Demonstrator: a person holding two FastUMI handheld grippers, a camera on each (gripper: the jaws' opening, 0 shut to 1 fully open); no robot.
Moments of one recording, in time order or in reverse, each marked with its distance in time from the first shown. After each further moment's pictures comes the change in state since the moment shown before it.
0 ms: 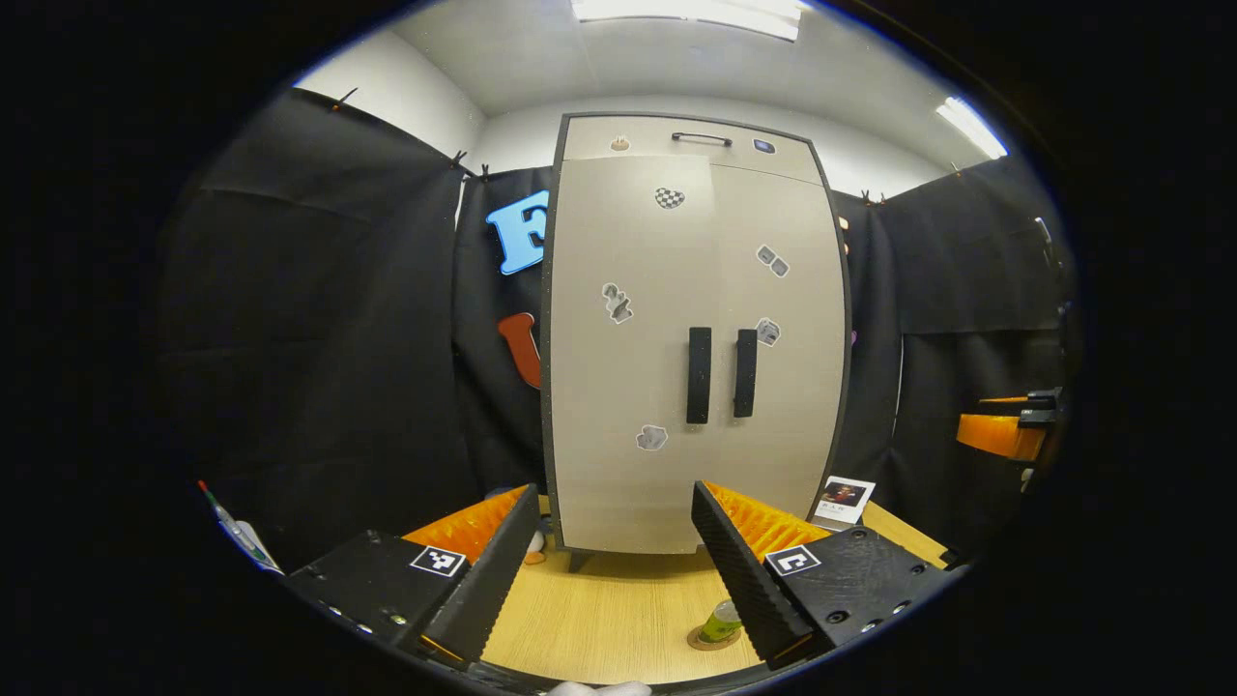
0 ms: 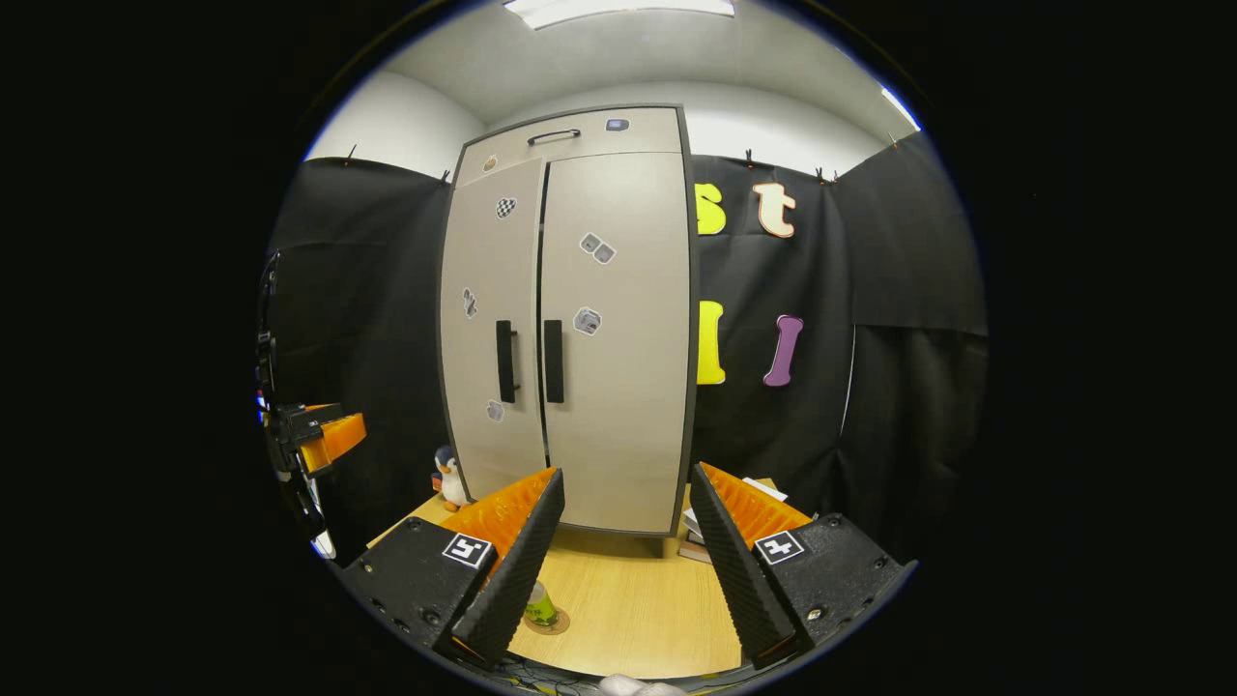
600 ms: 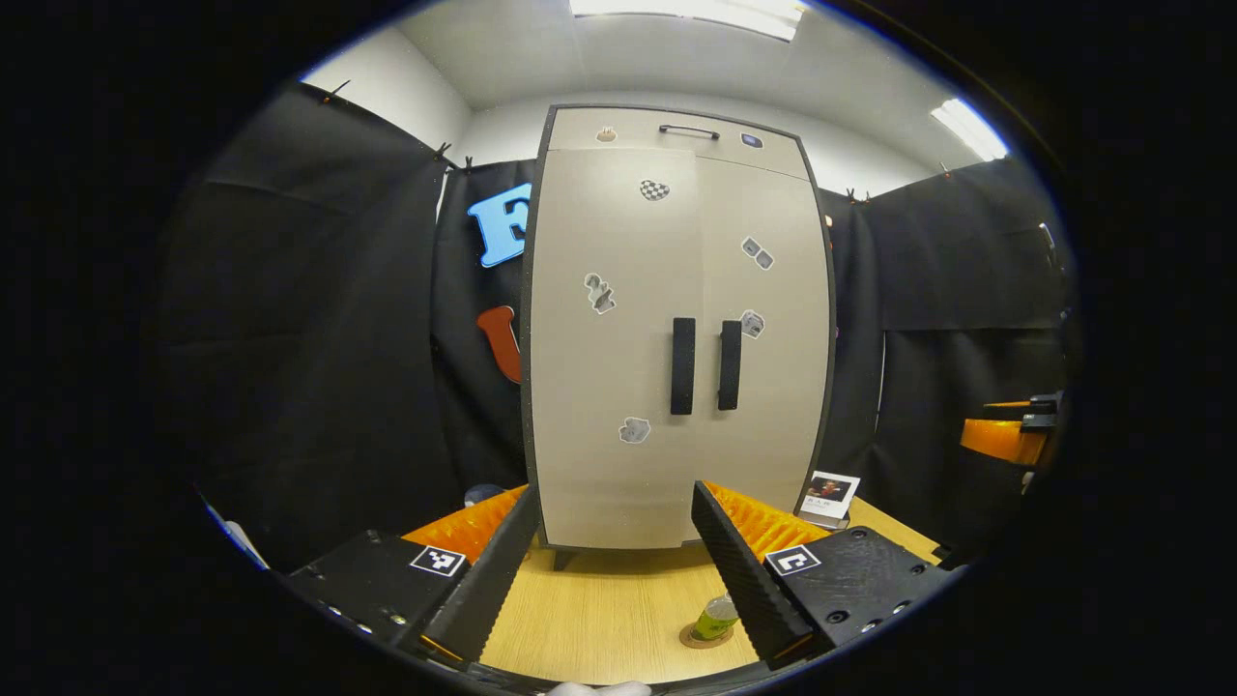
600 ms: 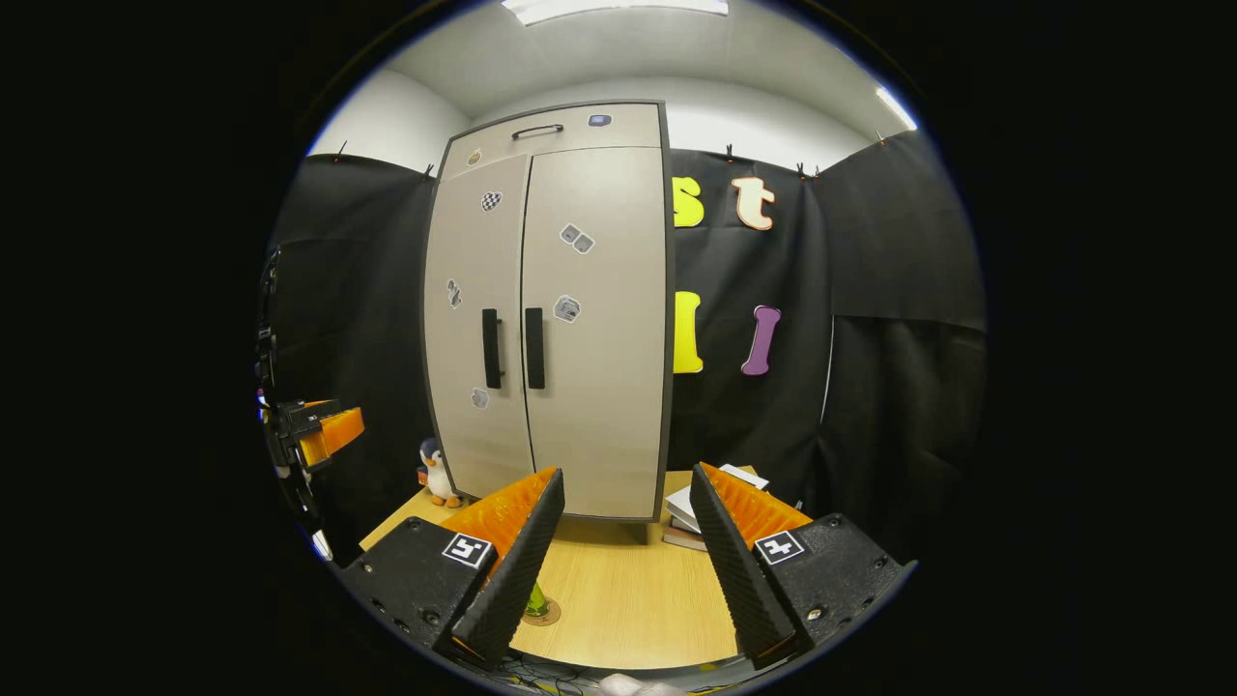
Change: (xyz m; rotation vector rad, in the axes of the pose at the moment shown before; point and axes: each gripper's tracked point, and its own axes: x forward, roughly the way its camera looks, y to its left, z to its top) left arm 0.004 -0.003 -0.007 -0.005 0.008 -0.056; right arm -0.017 -0.009 -0.014 0.024 0.016 -0.079
